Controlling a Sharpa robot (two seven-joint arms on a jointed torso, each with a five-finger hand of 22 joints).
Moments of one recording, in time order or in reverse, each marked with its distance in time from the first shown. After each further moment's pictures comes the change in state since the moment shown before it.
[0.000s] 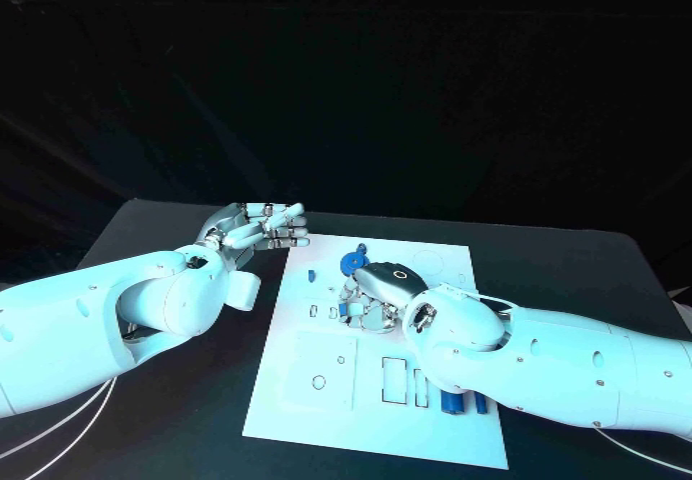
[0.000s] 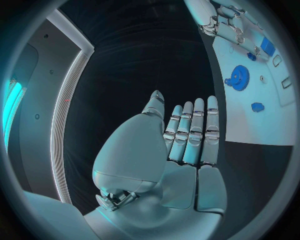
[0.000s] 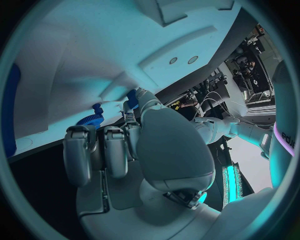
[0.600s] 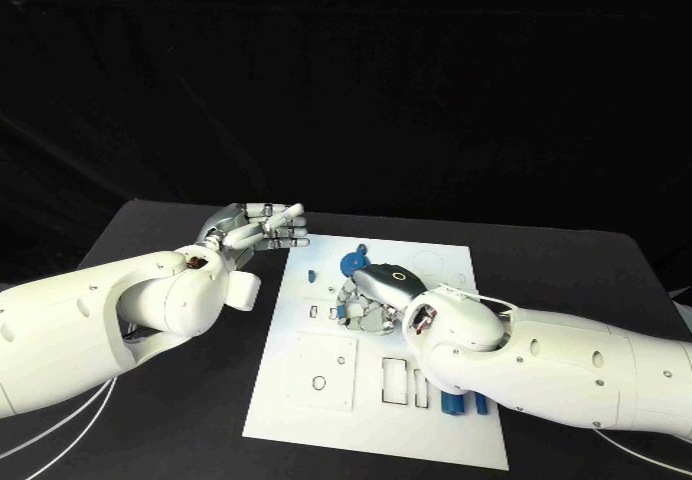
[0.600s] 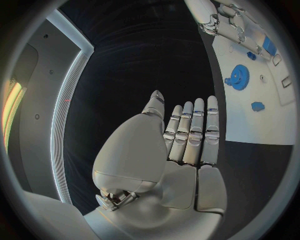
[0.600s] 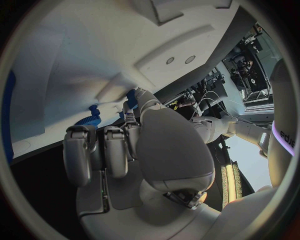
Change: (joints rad) left arm 0.000 0.001 0.000 -0.003 0.000 0.000 0.000; left_hand 0.000 0.000 0.000 0.000 0.000 0.000 0.000 0.000 0.000 0.000 0.000 0.000 0.000 0.000 0.000 0.000 -0.001 0.000 0.000 0.000 0.000 0.000; right arm -0.001 0.000 -0.001 -0.001 0.014 -0.001 0.027; right_hand 0.010 0.003 0.003 -0.003 0.004 -0.001 -0.001 -0.007 -0.015 0.000 0.000 0.000 -0.001 0.000 0.000 0.000 0.000 0.000 -0.003 0.003 0.000 0.000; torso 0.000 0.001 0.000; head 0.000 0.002
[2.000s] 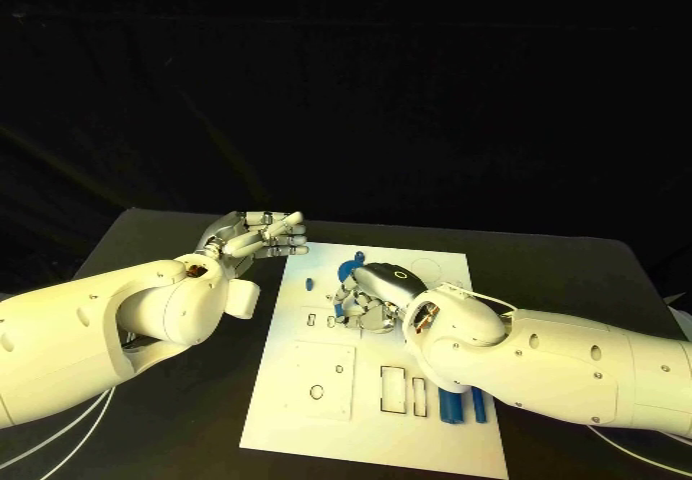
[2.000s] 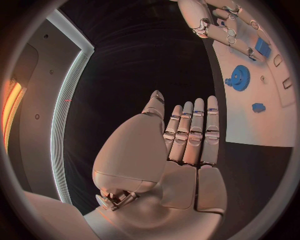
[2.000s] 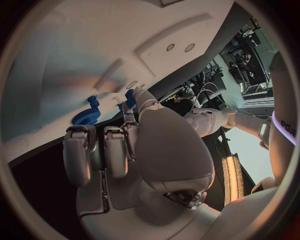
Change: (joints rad) left arm 0.000 0.008 0.000 -0.006 0.000 0.000 0.001; left_hand 0.000 0.000 0.000 0.000 0.000 0.000 0.000 0.004 0.000 0.000 0.000 0.000 0.000 0.000 0.000 0.000 0.000 0.000 0.000 0.000 0.000 0.001; right arm 0.019 0.002 0.001 -0.022 0.081 -0.034 0.063; right_hand 0.024 0.013 0.006 -0.005 0.006 0.002 0.002 -0.005 -0.002 0.000 0.000 -0.003 0.003 0.000 0.000 0.000 0.000 0.000 0.000 0.000 0.000 0.000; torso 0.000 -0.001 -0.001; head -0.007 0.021
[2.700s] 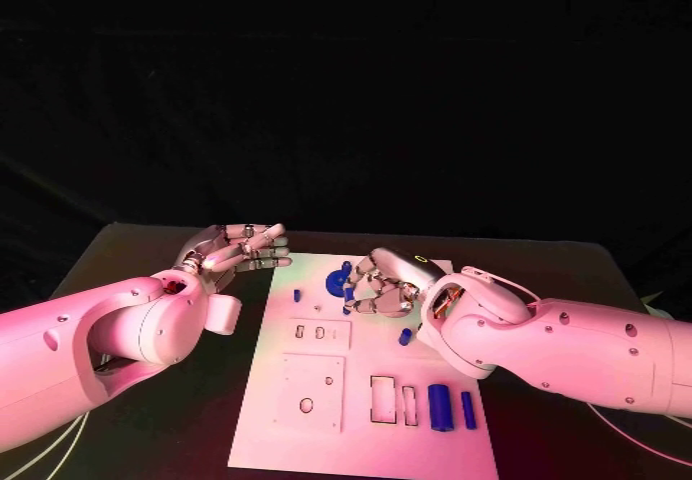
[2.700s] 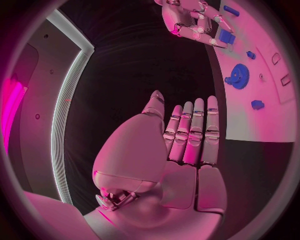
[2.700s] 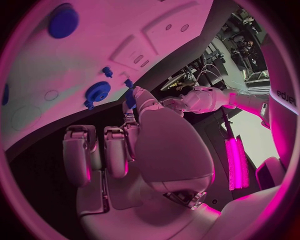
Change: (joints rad) left arm 0.000 -0.017 0.000 0.011 0.000 0.000 0.000; left_hand 0.000 0.000 0.000 0.000 0.000 0.000 0.000 0.000 0.000 0.000 0.000 0.000 0.000 0.000 0.000 0.000 -0.001 0.000 0.000 0.000 0.000 0.000; right arm 0.058 -0.114 0.015 0.069 0.147 -0.035 0.065; right_hand 0.000 0.000 -0.003 -0.003 0.006 0.002 0.002 0.000 0.000 0.000 0.000 -0.001 0.000 0.000 0.000 0.000 0.000 0.000 0.004 0.004 0.000 0.000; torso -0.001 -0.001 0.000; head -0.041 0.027
